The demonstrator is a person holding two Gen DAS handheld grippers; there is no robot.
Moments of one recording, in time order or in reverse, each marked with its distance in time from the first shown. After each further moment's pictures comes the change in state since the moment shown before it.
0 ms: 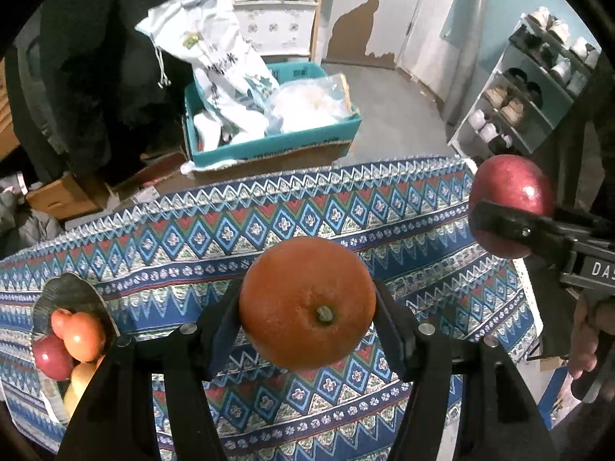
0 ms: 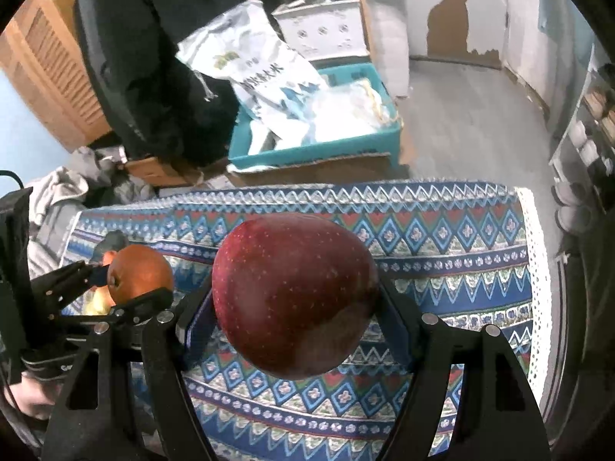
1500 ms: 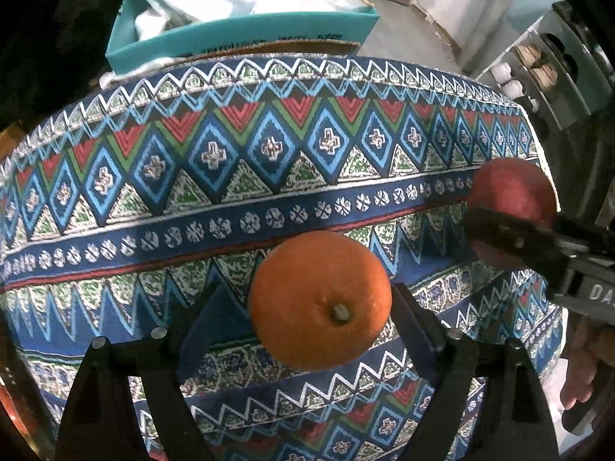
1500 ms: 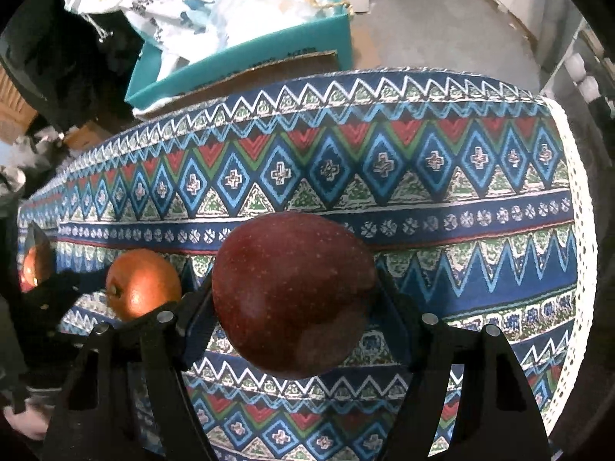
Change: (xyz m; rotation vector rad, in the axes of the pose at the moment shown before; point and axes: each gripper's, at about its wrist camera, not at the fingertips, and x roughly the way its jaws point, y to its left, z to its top) left arm 0.177 -0.023 -0.006 -0.073 0.282 -0.056; right arm 0.128 -0.091 -0.017 0.132 0.260 -0.110
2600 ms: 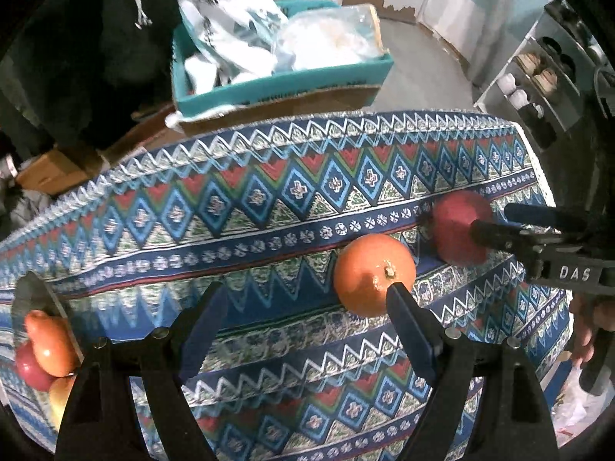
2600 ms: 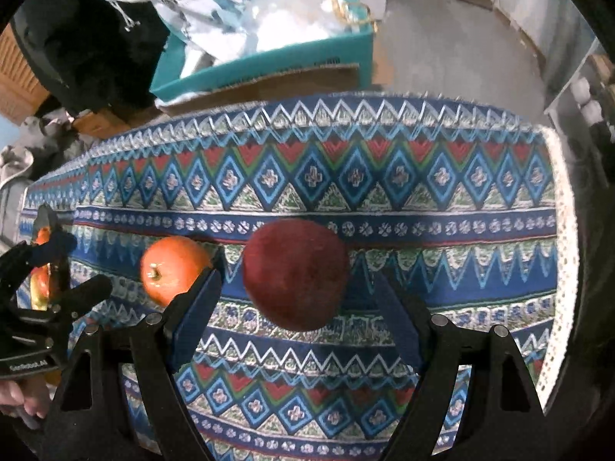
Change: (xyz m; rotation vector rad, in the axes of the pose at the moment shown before) left arm -0.074 0.028 -0.008 0.038 -0.077 0.102; right arm -0.009 0.028 0.001 -0.073 0.039 -0.009
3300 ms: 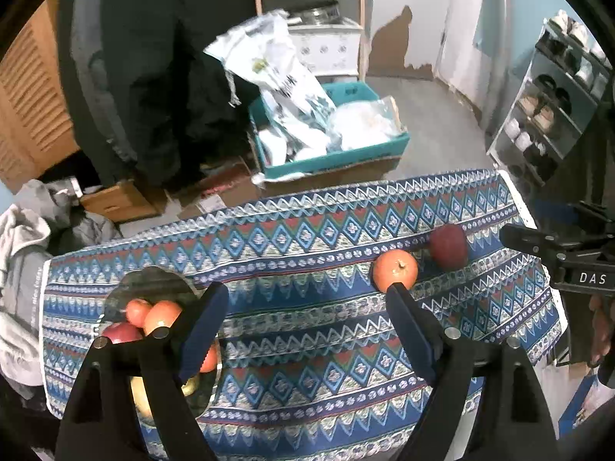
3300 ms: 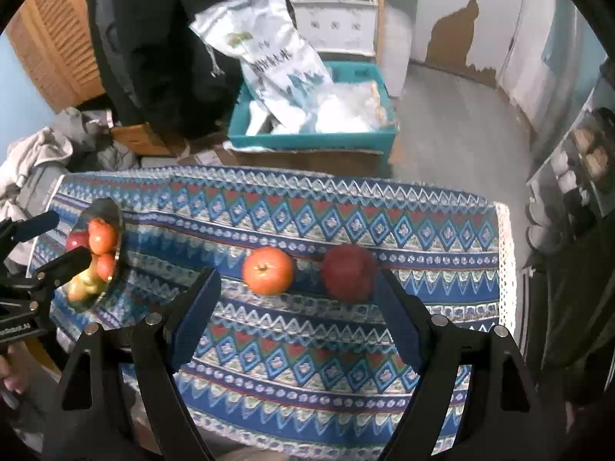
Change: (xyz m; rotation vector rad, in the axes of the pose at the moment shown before) left arm -0.152 0.027 -0.044 -0.009 -0.226 0.134; right arm -0.124 0.073 -0.029 -0.134 -0.210 -0.041
